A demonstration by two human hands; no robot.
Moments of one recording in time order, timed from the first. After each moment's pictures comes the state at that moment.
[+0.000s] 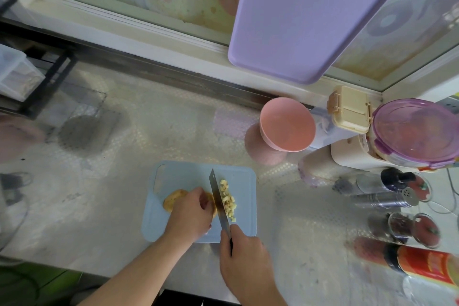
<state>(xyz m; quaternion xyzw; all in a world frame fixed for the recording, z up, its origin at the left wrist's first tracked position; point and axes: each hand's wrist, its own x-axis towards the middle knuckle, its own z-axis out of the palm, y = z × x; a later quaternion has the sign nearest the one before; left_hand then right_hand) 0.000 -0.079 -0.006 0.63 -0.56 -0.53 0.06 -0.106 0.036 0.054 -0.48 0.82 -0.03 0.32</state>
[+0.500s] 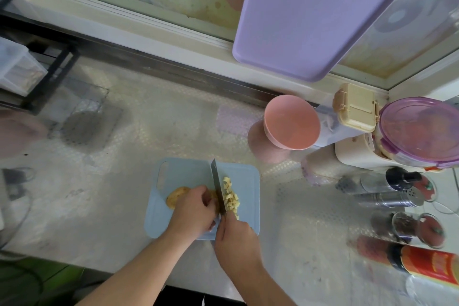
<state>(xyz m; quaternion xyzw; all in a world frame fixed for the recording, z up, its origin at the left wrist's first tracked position) 0.000 -0.081 0.004 0.62 -0.56 -0.54 0.06 -0.095 0.006 0.035 -0.48 0.81 0.01 0.34</state>
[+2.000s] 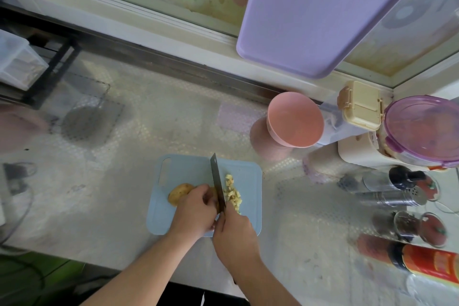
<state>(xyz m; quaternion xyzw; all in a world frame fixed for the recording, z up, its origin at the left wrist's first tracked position) 0.002 -0.074 -0.003 0.64 -0.54 -0.55 0.08 -0.087 -0.003 0.041 -0.45 0.81 -0.04 0.37</state>
